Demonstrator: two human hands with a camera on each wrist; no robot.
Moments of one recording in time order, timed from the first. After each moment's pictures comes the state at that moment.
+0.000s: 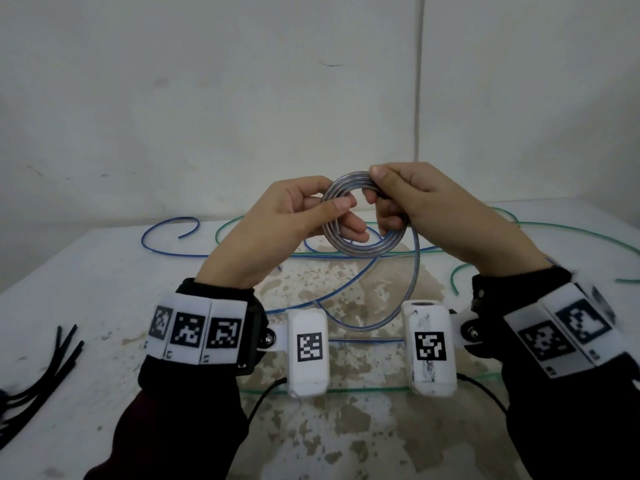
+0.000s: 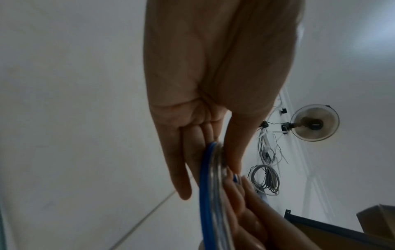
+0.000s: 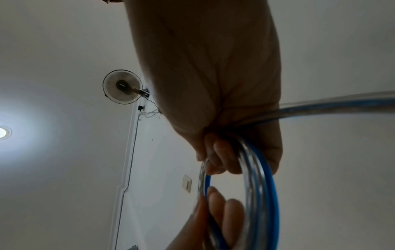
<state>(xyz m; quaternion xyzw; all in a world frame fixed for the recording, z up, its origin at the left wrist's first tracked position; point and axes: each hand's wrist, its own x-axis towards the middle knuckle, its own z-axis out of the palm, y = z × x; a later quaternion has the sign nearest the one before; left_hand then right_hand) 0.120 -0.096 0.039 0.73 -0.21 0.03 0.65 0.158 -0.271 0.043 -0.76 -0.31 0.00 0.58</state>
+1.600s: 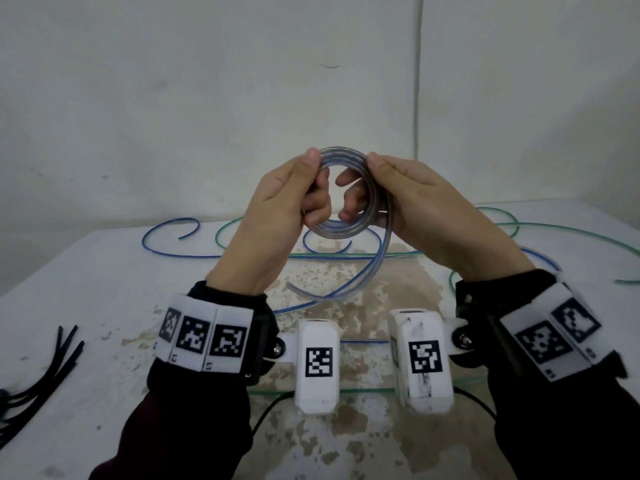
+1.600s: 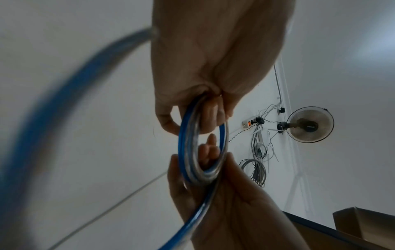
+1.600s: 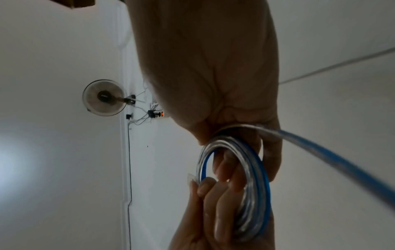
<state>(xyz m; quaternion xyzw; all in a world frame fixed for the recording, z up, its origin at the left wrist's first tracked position) 0.132 -0.103 0.036 0.66 -0.22 0.13 0.71 0.156 -0.260 0.041 -0.65 -0.30 0.05 0.70</state>
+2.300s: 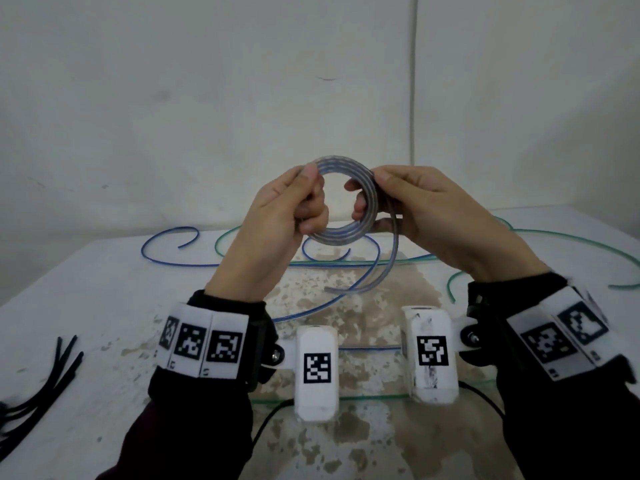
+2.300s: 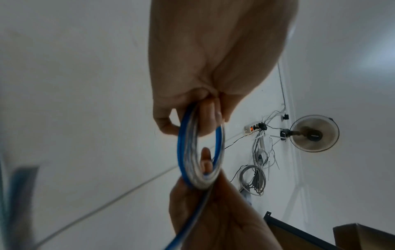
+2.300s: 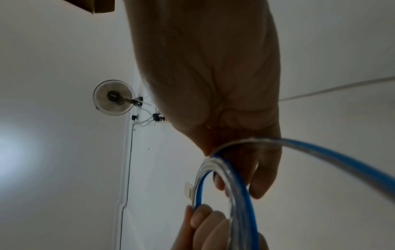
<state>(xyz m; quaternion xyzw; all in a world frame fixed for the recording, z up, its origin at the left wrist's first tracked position) 0.131 -0.101 0.040 0.62 -0.21 0.09 0.75 0.156 -0.273 0.045 -0.67 -0.30 0.05 0.68</state>
